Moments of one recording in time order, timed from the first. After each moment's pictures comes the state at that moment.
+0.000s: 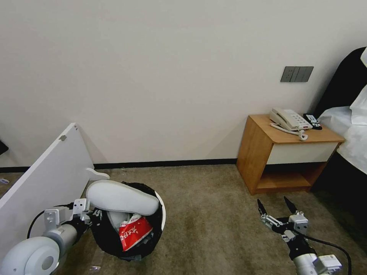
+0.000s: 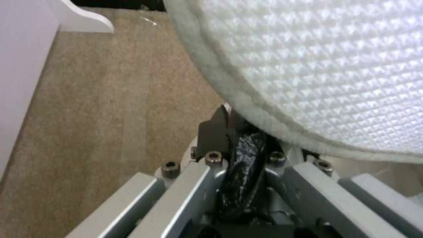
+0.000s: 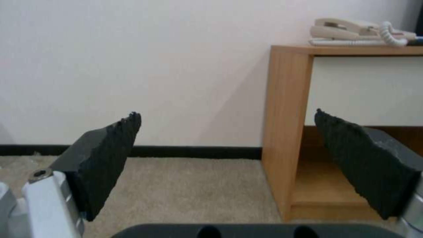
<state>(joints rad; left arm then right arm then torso) 1.45 -0.93 -0.70 -2.09 -0.90 0.70 -0.19 -1.61 1.22 0.68 1.94 0.40 0.22 -0.10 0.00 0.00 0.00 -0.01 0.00</state>
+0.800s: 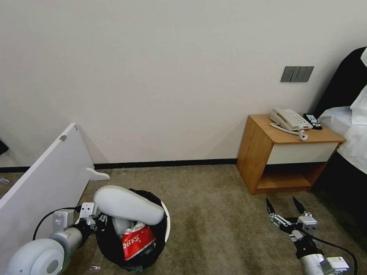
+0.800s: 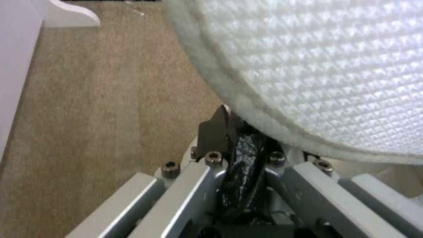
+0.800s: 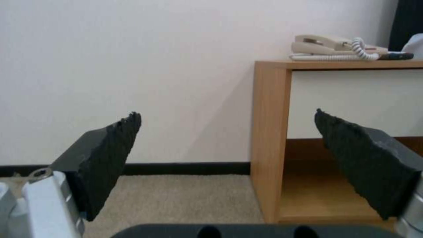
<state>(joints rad) 1.45 -0.88 -0.66 -2.10 -0.91 0.70 -0.18 -1.56 1.25 0.73 1.87 0.42 0.30 -0.16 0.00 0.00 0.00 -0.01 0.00</state>
